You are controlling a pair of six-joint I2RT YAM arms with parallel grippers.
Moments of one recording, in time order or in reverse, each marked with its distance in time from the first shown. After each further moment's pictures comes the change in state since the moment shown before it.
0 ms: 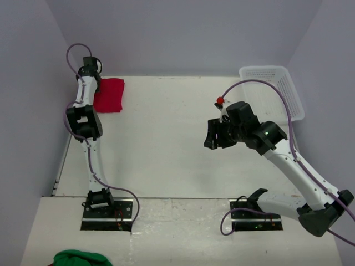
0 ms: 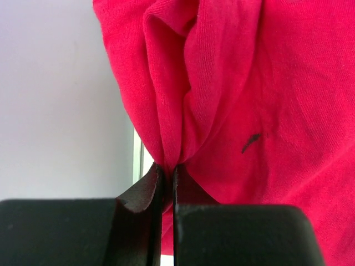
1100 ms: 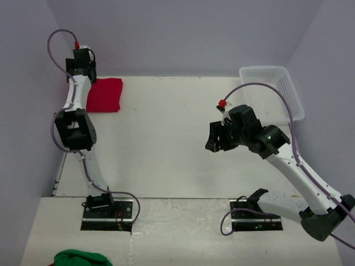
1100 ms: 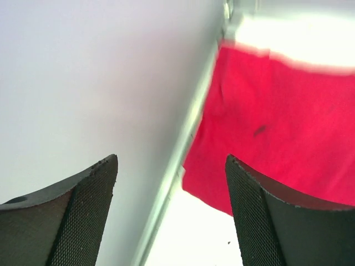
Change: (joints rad) left arm -0.007 -0.349 -0.367 0.249 -0.090 -0.102; right arm 0.000 -0.038 -0.032 0.004 0.002 -0.002
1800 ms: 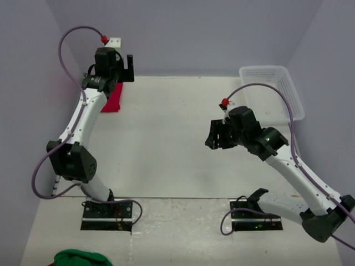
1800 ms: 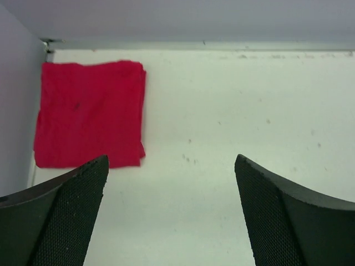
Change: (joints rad) left arm -0.339 -0.502 -0.288 0.011 0.222 -0.251; right arm 0.000 -0.033 -0.065 0.084 0.060 0.060
